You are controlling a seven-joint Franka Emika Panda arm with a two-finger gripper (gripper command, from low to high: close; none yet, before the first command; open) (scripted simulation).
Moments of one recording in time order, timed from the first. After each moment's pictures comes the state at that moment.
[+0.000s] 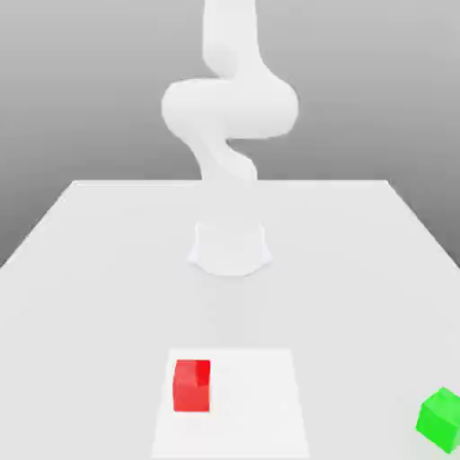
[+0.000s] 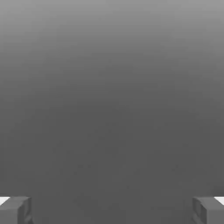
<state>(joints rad) 0.00 -0.71 -0.01 -2.34 0.00 2.35 0.79</state>
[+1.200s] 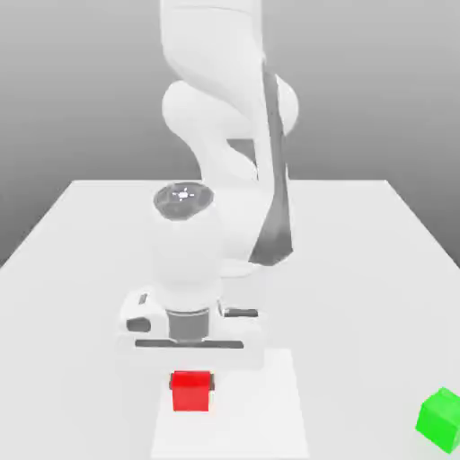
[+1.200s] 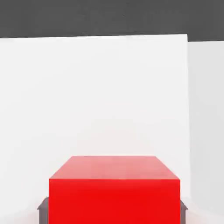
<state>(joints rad) -0.06 0.22 -0.06 -2.68 0.05 2.90 0.64</state>
